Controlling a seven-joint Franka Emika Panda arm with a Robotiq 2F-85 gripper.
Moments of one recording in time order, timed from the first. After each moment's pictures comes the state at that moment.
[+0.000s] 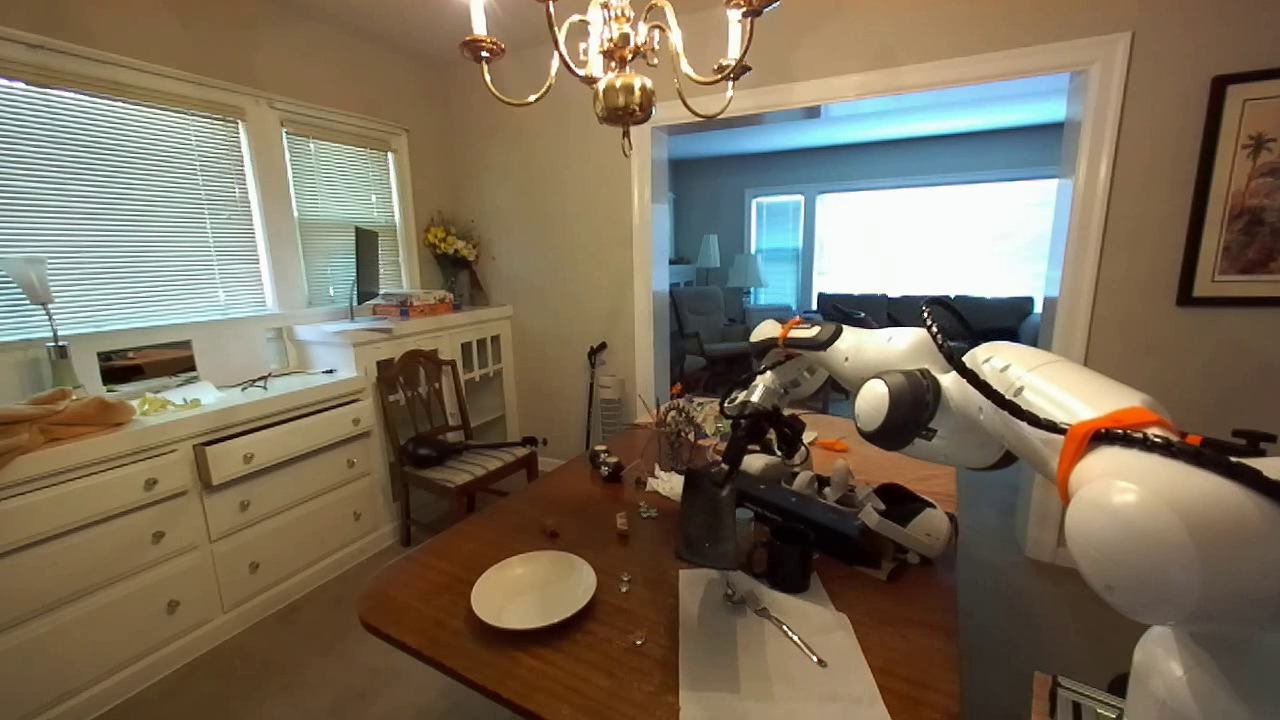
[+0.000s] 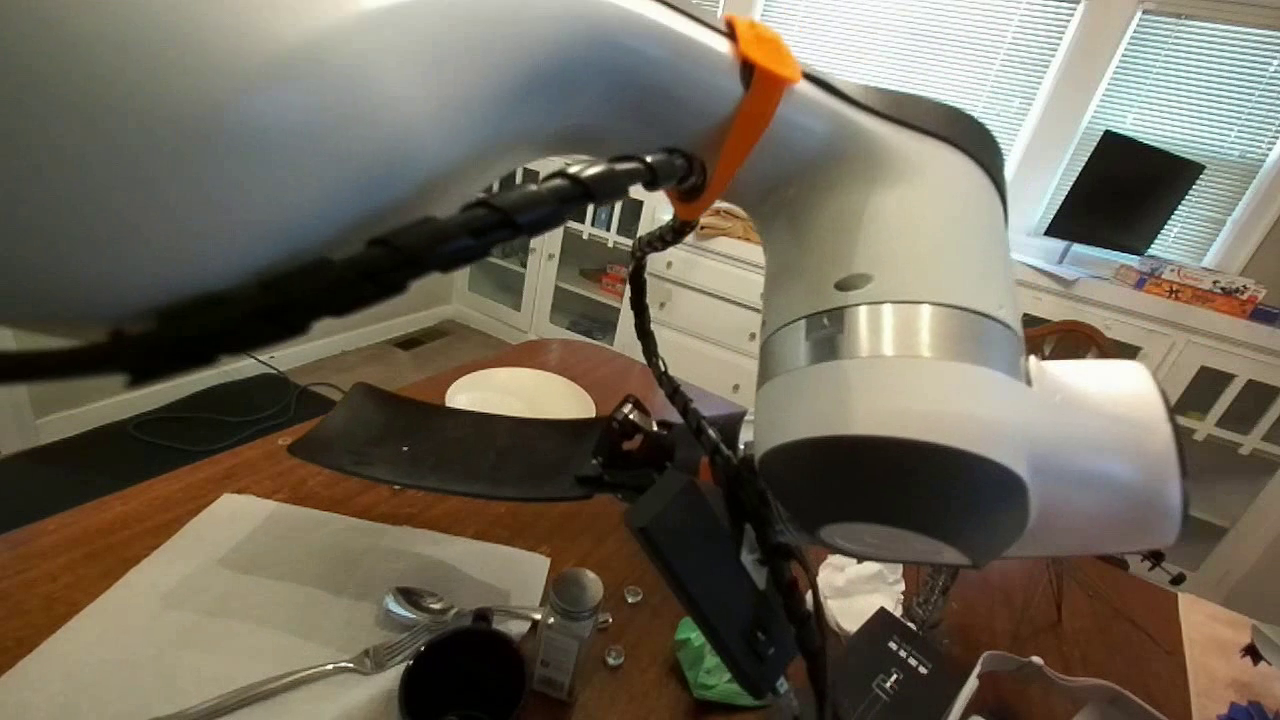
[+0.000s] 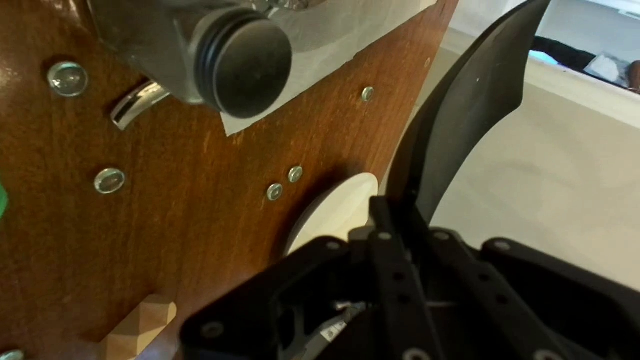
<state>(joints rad) -0.81 1.37 0.29 -0.45 0.46 1.25 -1.00</state>
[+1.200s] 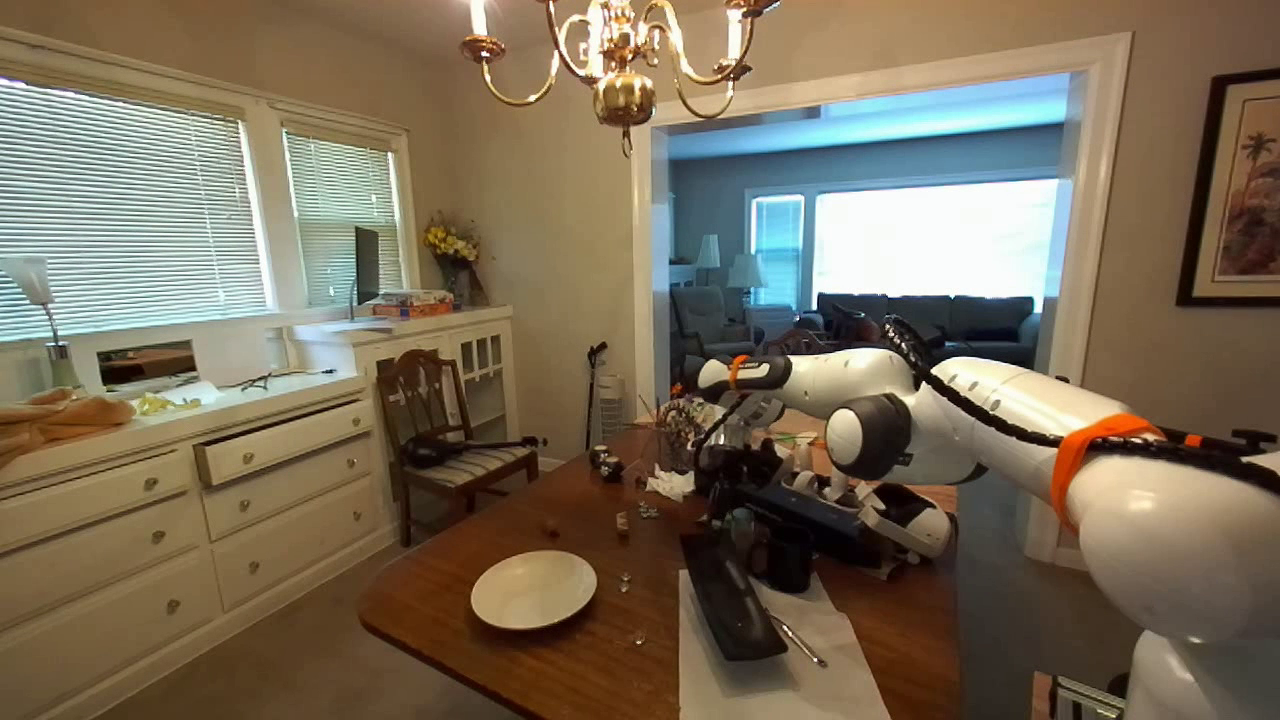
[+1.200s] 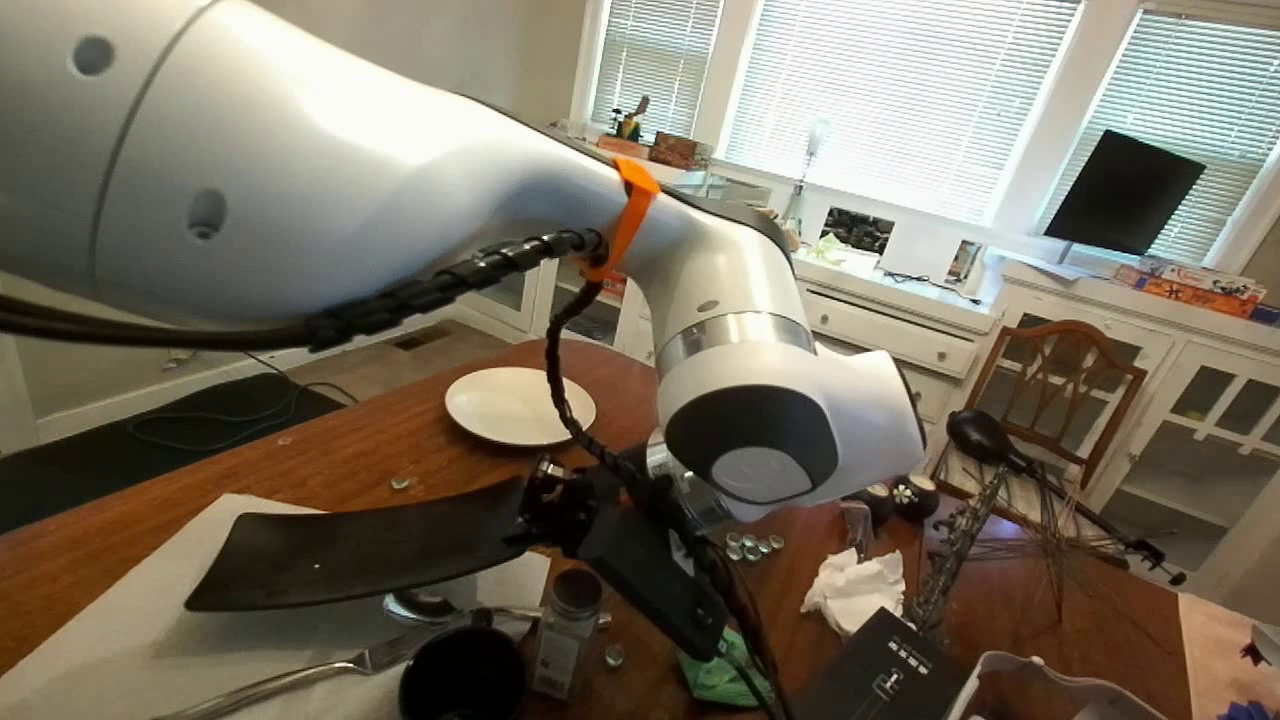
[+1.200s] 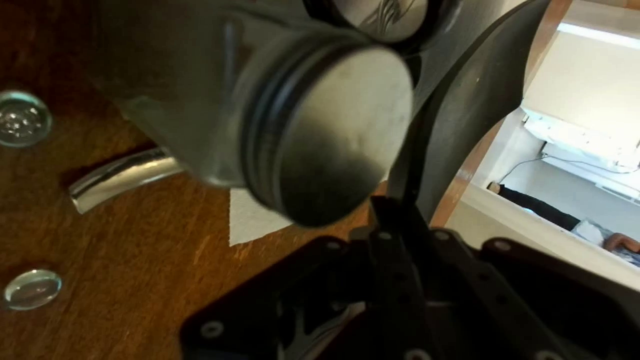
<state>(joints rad) -0.65 1.43 0.19 -0.45 0.30 1.25 -1.22</state>
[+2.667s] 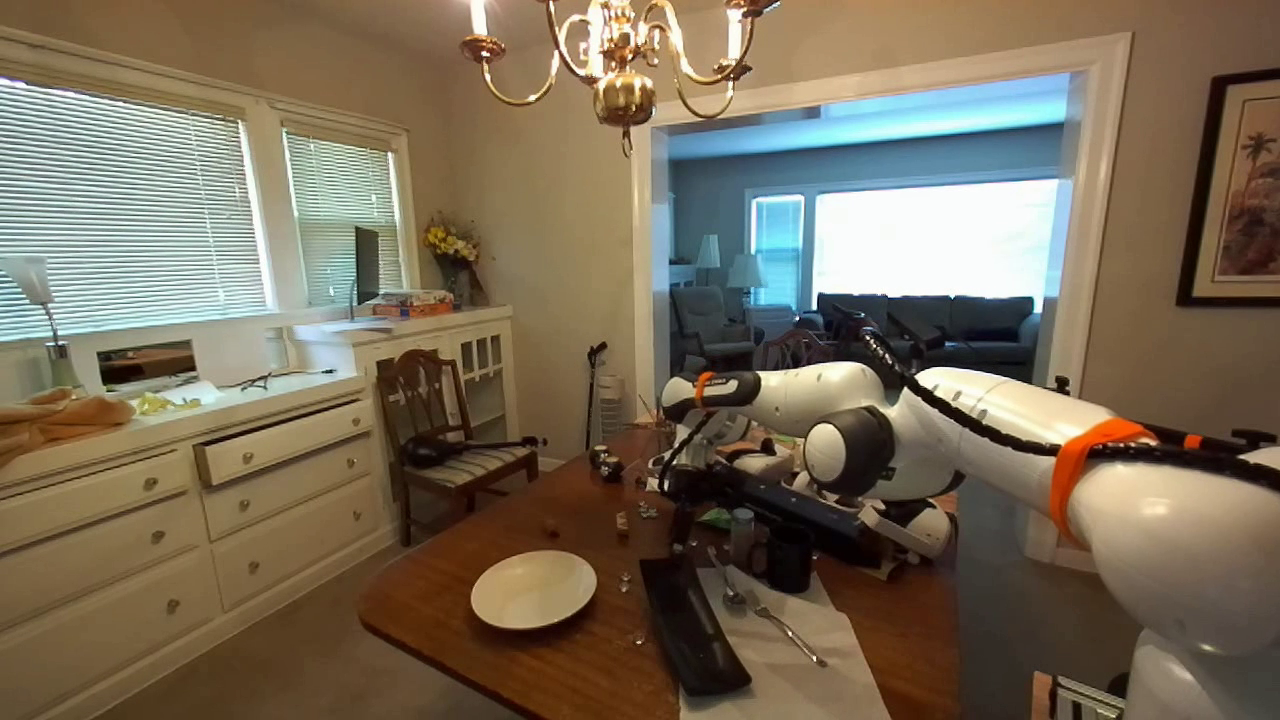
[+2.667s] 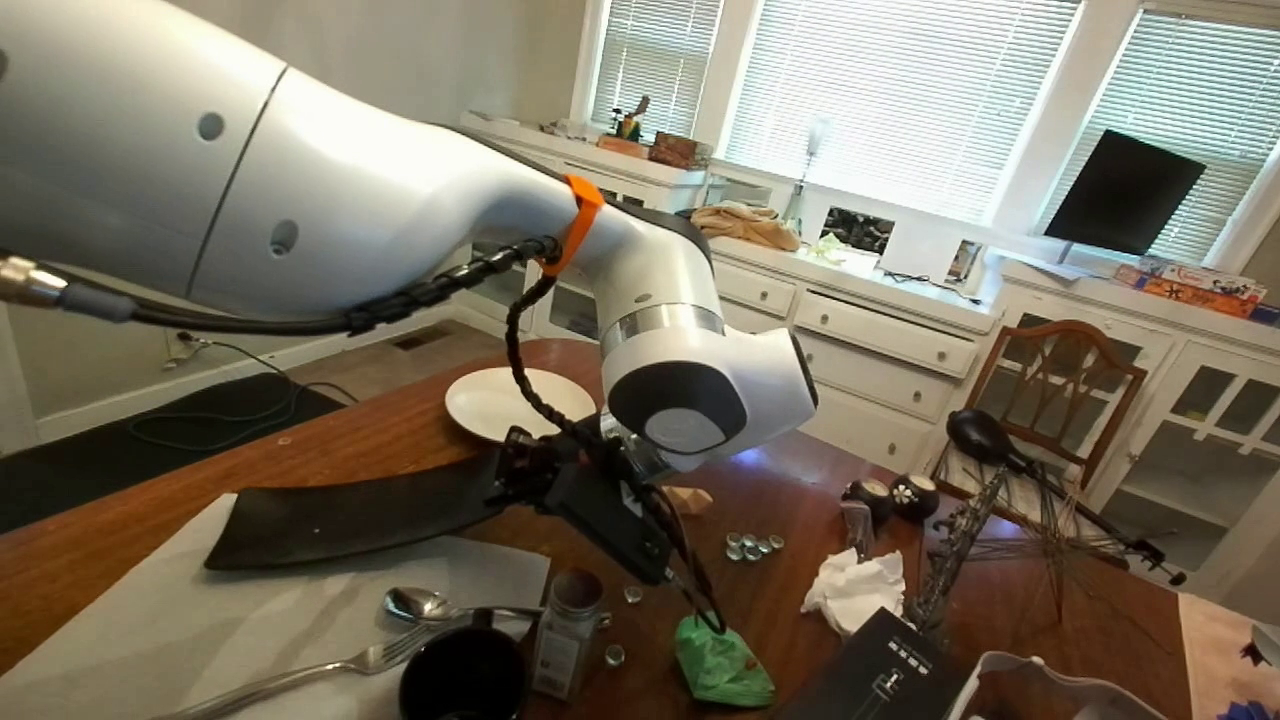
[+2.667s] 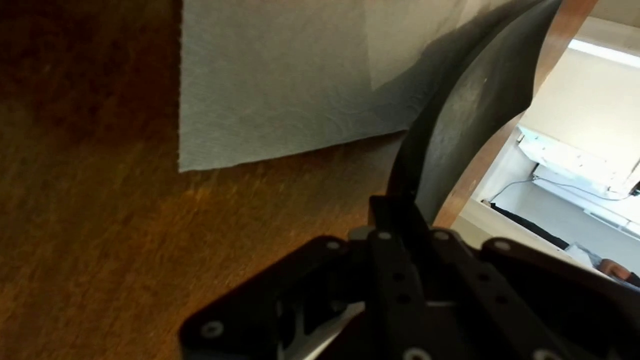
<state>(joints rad) -0.54 1.47 0.20 -0.45 0.31 1.33 -1.22</state>
